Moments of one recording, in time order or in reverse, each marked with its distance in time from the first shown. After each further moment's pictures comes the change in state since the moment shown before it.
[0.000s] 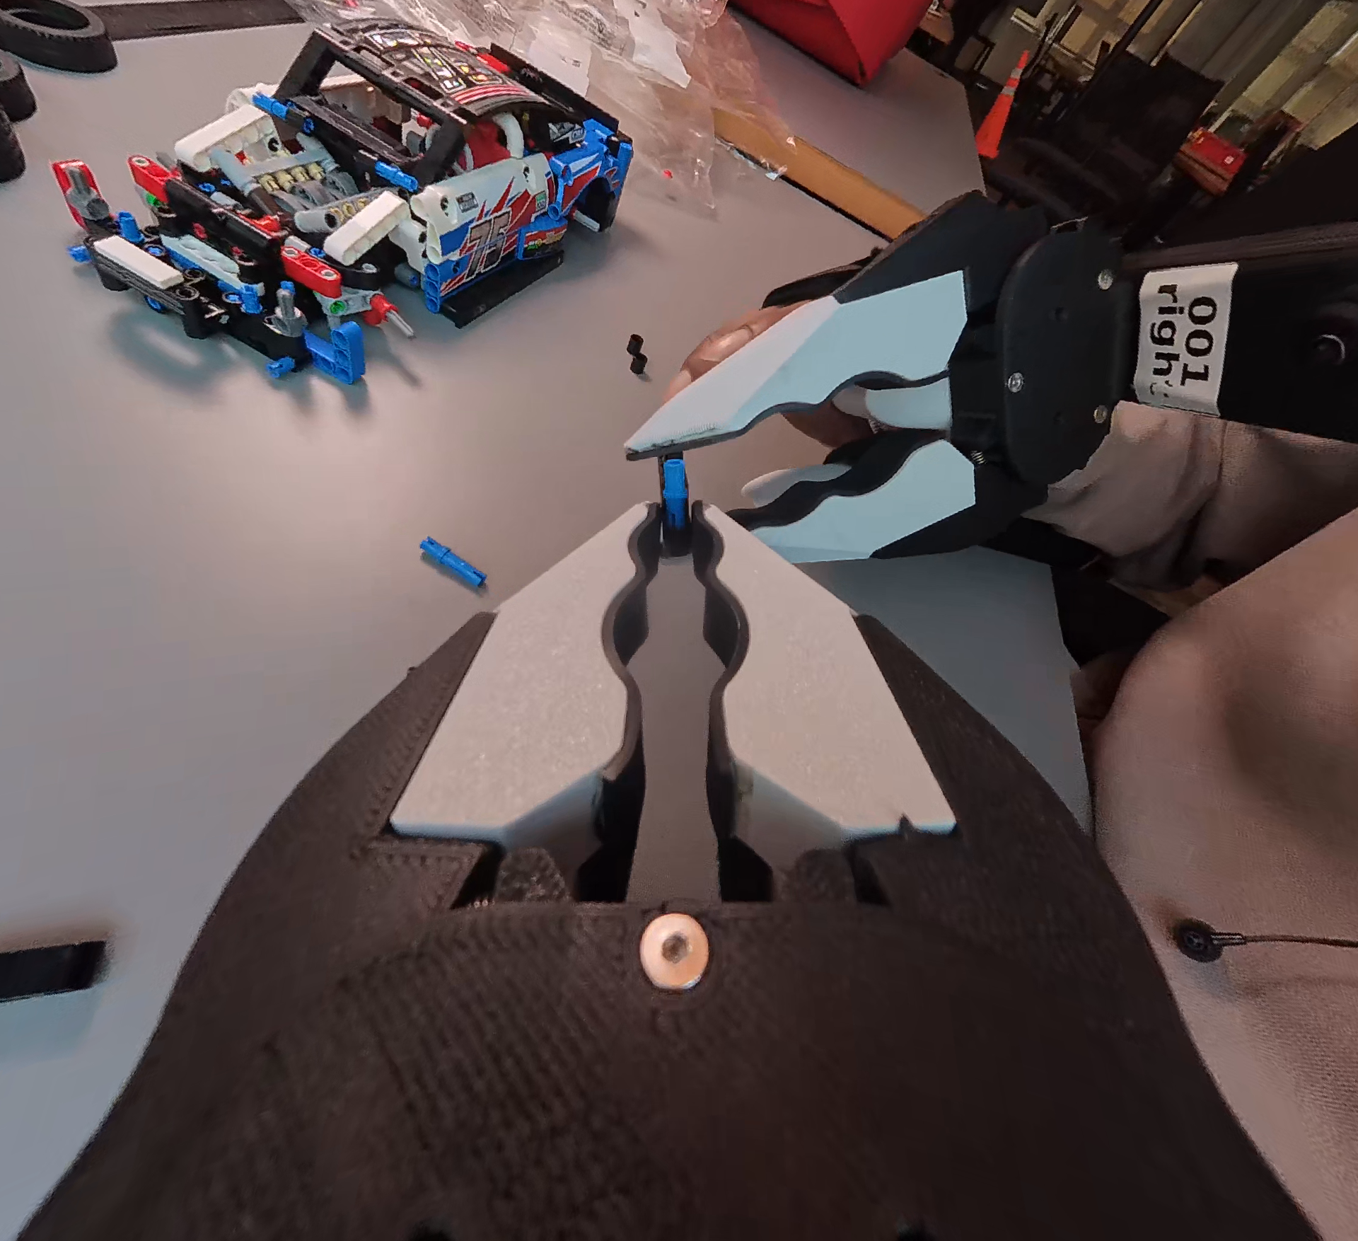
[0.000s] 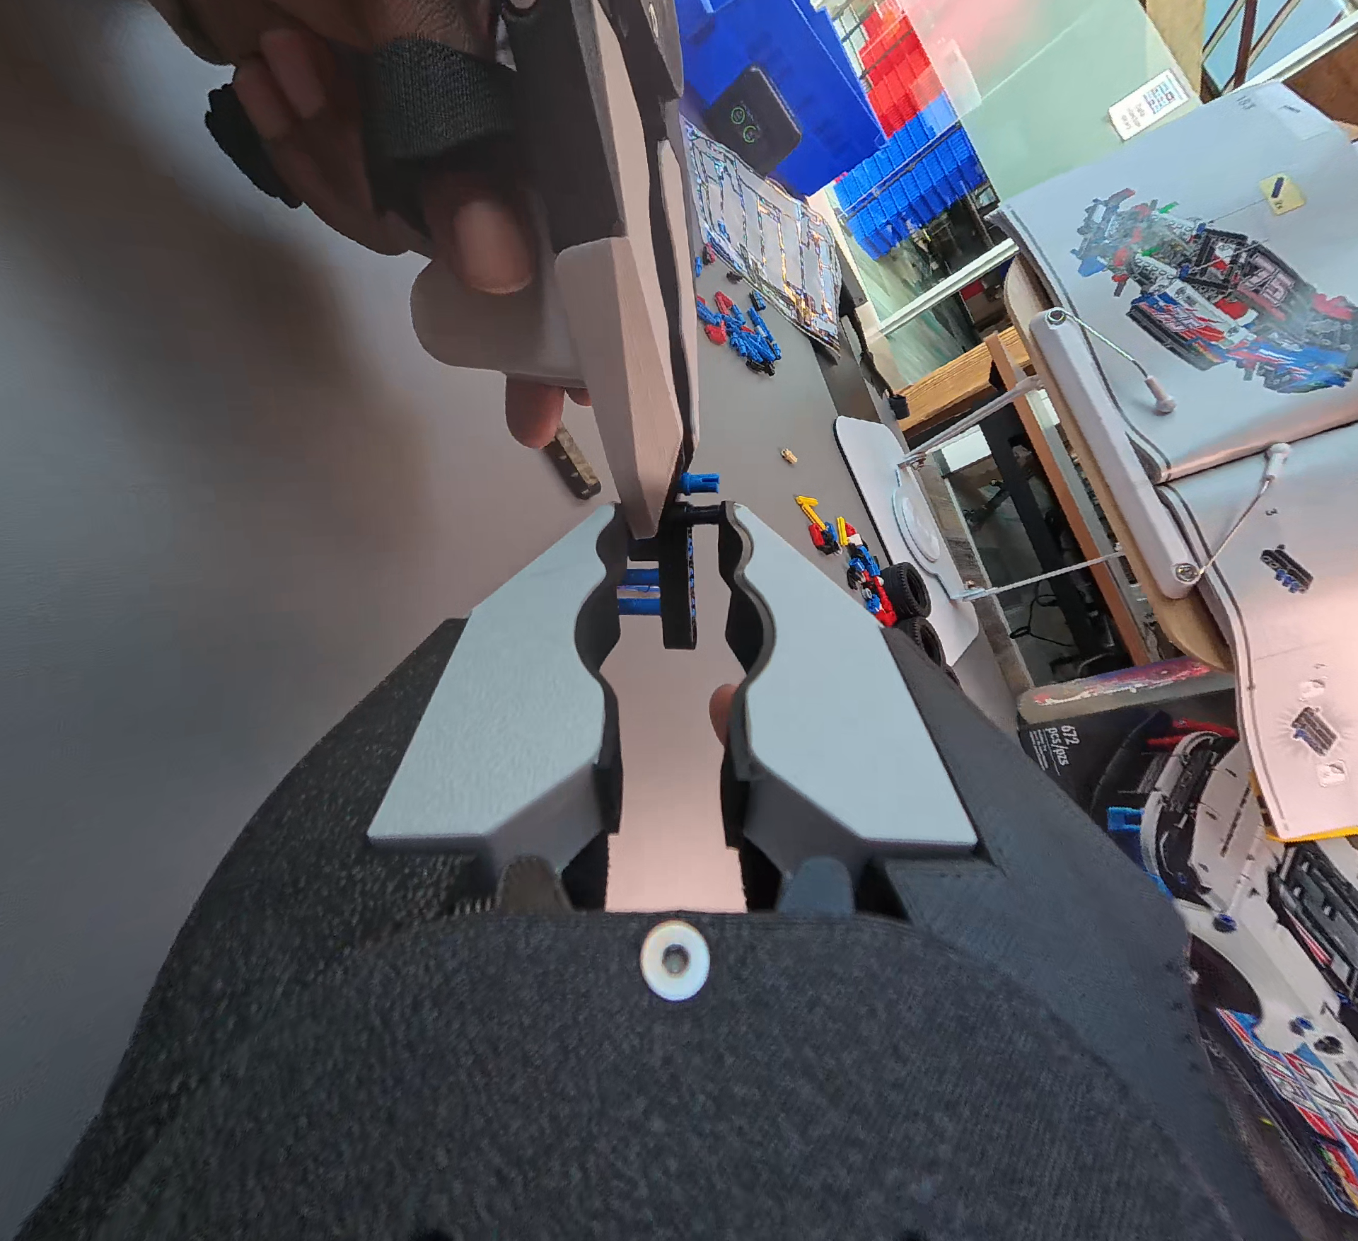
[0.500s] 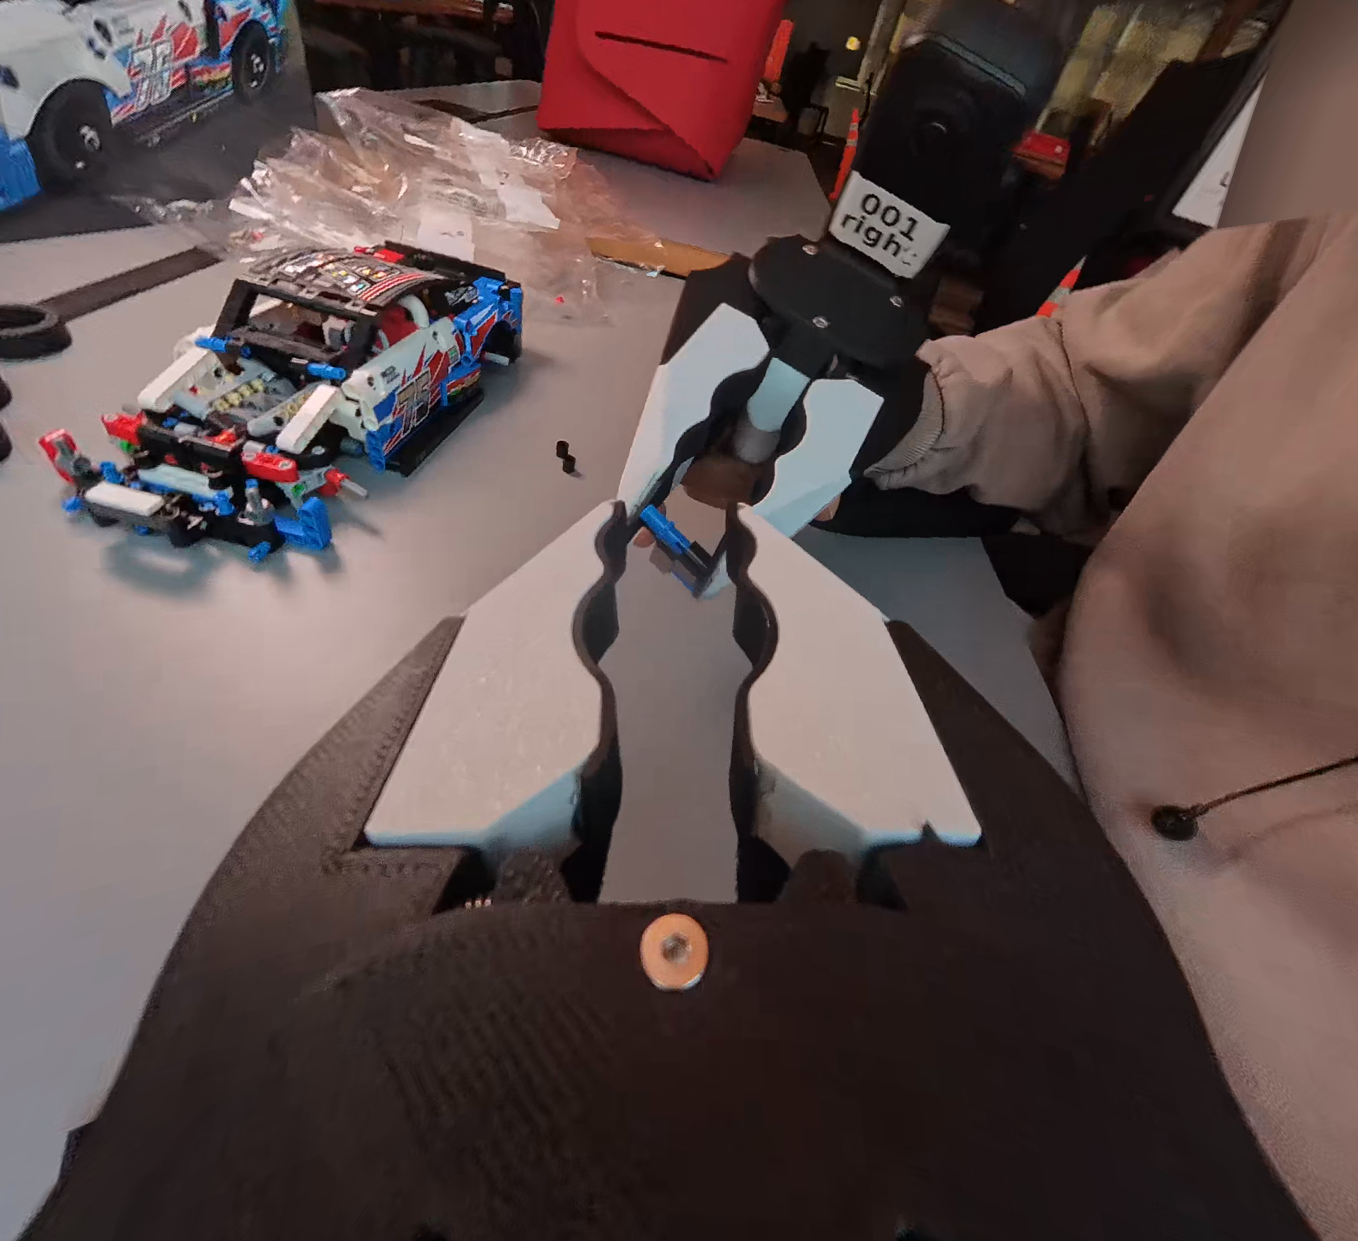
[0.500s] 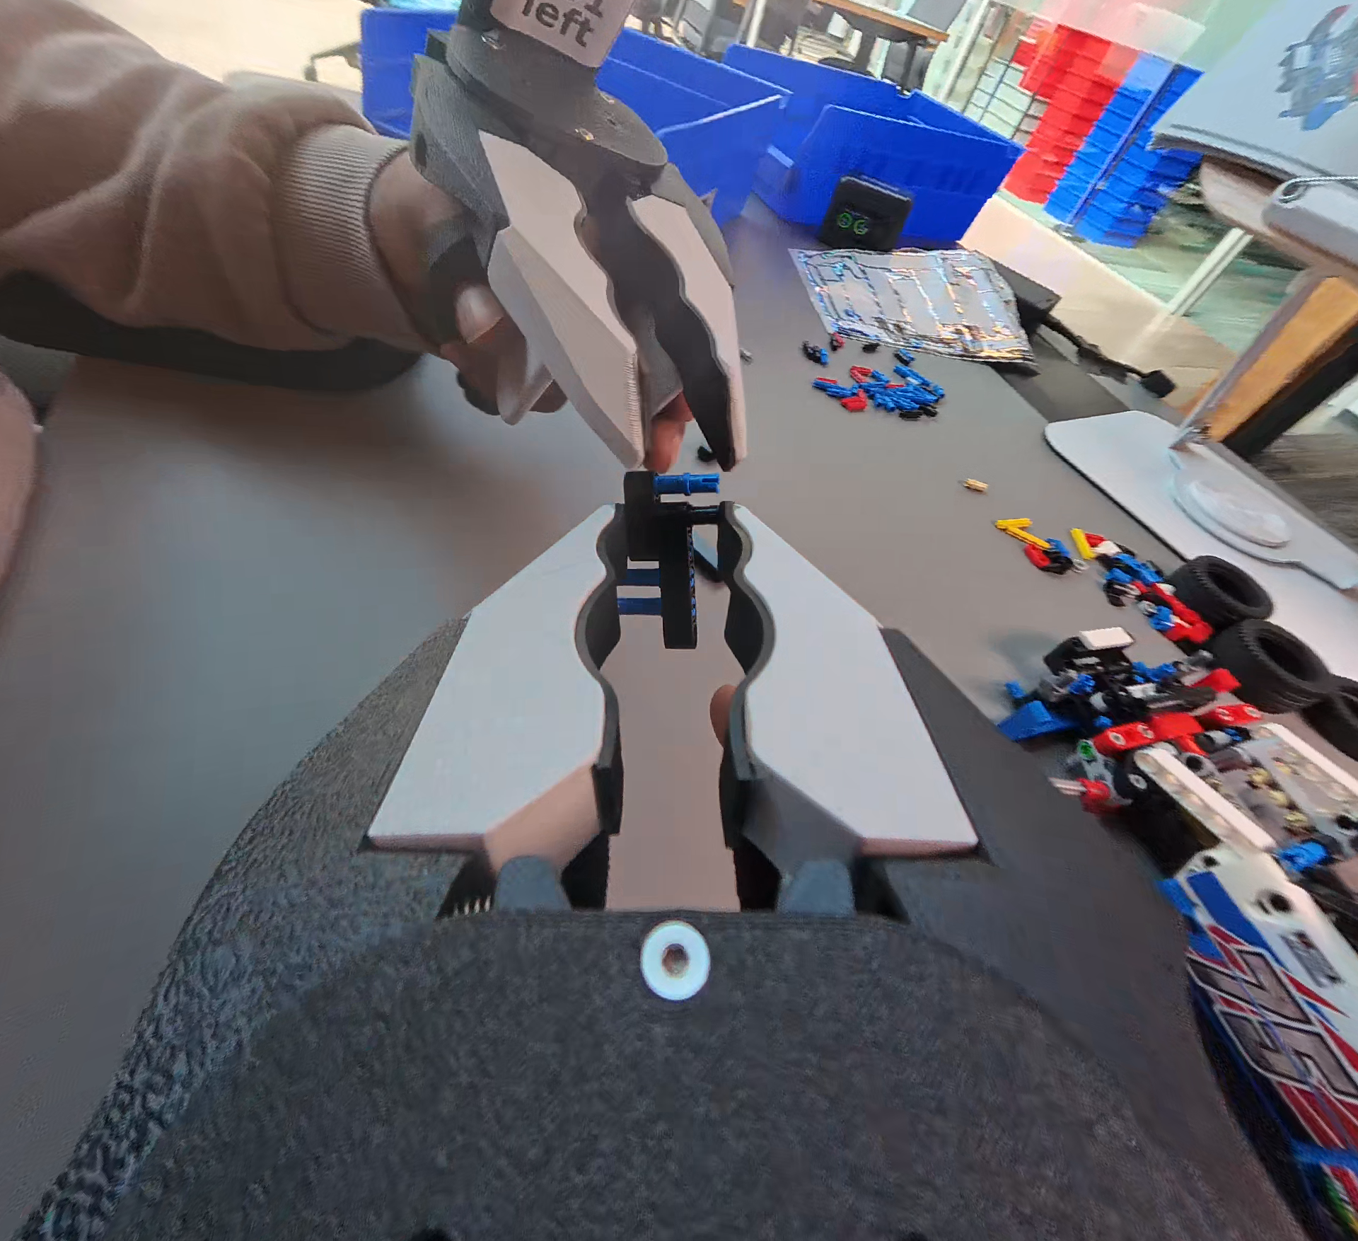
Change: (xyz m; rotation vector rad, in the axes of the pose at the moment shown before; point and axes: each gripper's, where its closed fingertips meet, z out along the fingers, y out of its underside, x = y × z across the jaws) left arm 0.026 -0.025 -0.021 0.122 0.160 0.216; right arm -0.001 -0.022 -0.016 0.217 -0.275 0.505
